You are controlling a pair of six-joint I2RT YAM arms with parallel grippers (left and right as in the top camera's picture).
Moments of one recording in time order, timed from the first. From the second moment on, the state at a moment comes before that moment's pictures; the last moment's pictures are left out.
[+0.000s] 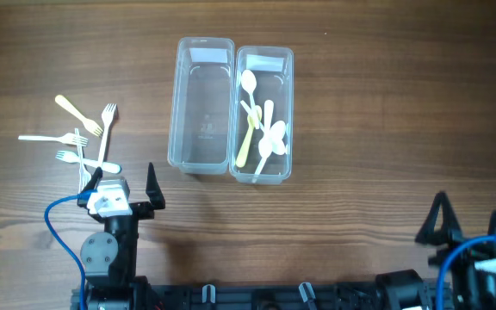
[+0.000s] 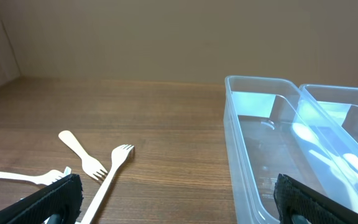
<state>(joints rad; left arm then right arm) 0.01 0.02 0.04 -0.13 -0.05 -0.04 0.15 0.14 0.91 -0.93 0.35 0.34</state>
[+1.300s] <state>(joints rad) 0.01 0.02 0.04 -0.13 -0.05 -0.04 0.15 0.02 0.40 -0.94 0.58 2.06</state>
